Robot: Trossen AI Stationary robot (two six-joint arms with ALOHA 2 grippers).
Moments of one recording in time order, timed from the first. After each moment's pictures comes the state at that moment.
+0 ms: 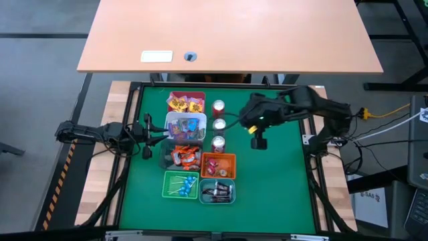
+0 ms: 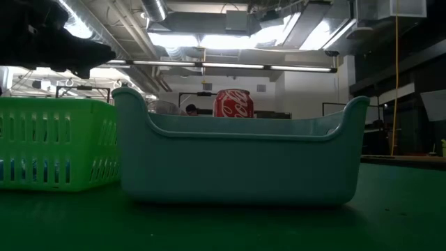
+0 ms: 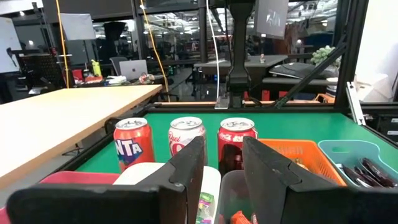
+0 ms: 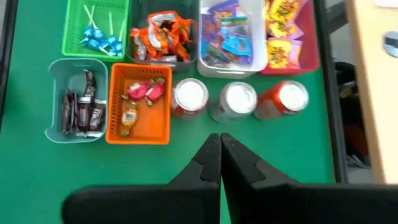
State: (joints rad) left arm -0.13 0.00 0.01 0.06 -0.30 0.06; right arm 0.12 1.77 2.32 -1.57 0.16 0.02
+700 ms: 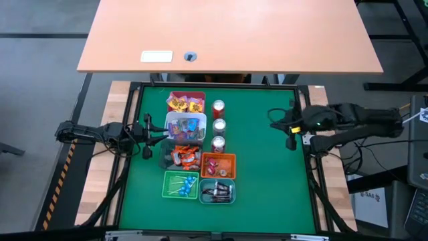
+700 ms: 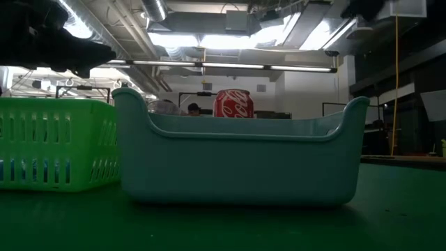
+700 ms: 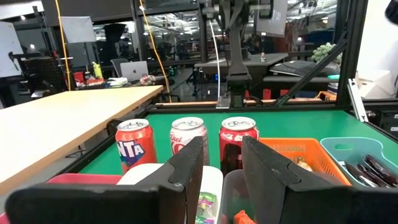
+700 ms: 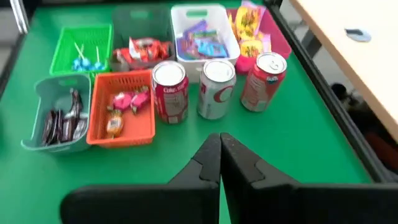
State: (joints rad) left arm -0.13 0.00 0.01 0.06 -0.30 0.08; right arm 0.12 0.87 1.11 -0.90 0.24 0.12
